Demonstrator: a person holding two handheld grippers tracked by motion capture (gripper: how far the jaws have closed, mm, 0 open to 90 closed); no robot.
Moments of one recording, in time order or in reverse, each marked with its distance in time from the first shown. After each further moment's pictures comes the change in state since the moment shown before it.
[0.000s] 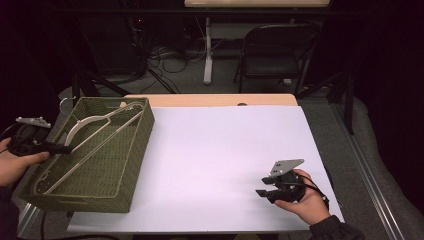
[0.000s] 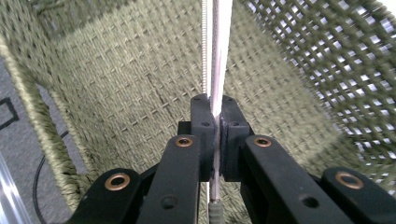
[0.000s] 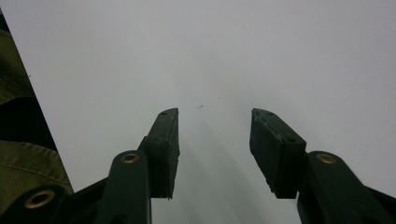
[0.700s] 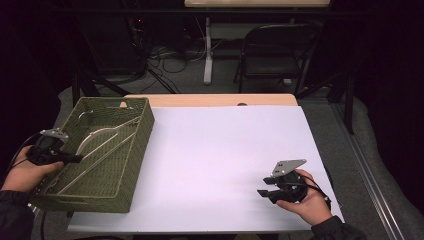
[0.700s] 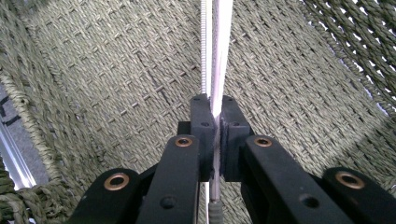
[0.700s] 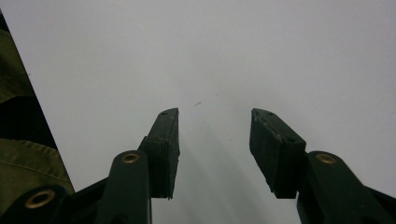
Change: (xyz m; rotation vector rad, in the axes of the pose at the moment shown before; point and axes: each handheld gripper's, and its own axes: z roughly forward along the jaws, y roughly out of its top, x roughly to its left) left arm -0.011 -0.011 0.037 0.063 0.051 0.063; right arm -0.001 -0.002 -0.004 0.000 -0.002 0.005
